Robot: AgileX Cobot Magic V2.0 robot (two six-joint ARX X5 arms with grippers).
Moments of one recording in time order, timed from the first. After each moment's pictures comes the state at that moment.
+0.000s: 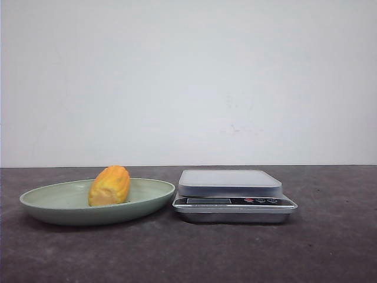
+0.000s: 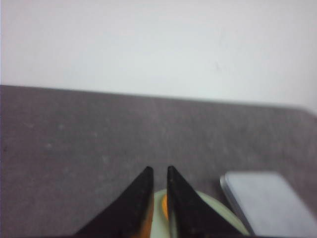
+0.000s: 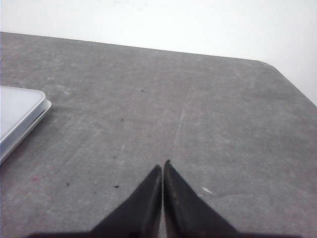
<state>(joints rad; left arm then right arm) -0.26 0.37 0.48 -0.15 -0.02 -0.21 0.05 0.00 0.02 -0.17 0.02 -0.04</state>
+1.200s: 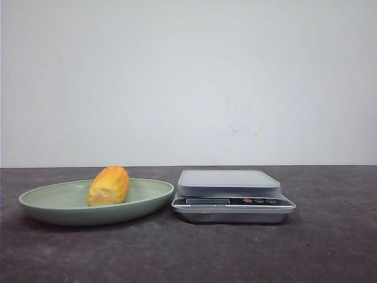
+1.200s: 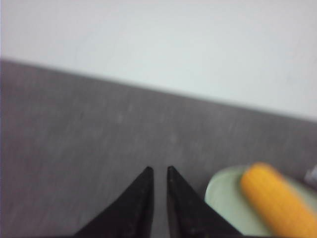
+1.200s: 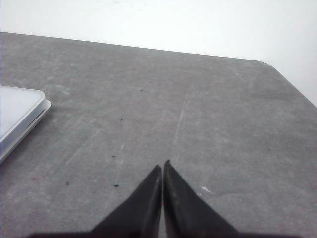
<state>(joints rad) 0.00 0.00 0.03 -0.12 0.03 -0.20 0.05 0.00 0.02 -0.17 0.03 -0.04</state>
